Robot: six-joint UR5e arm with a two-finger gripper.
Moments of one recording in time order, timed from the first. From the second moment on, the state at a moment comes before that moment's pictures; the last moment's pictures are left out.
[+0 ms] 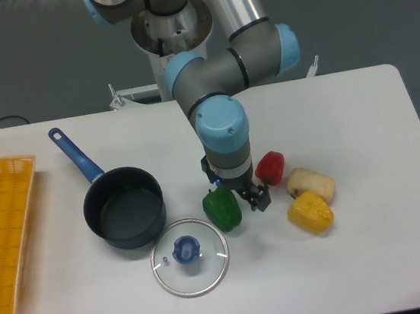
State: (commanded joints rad) arm 2.47 -1.93 -1.77 -1.08 1.65 1.28
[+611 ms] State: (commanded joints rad) arm 2.57 -1.89 -1.83 -1.08 1.67 1.39
